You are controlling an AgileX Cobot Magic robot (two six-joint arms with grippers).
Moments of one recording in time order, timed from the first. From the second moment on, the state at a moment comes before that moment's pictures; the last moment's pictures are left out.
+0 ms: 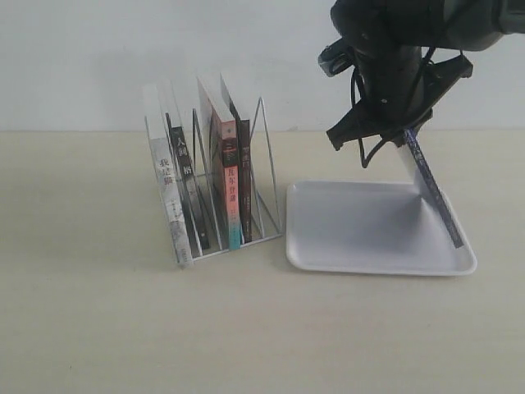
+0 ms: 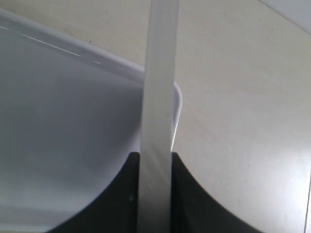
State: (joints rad) left arm -0.10 0.00 0.00 -0.04 0.33 0.08; right arm 0.54 1.98 -1.67 -0.62 1.14 0.40
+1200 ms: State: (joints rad) left arm -0.10 0.00 0.00 -0.04 0.33 0.08; right arm 0.54 2.03 -1.68 -0.53 1.10 0.25
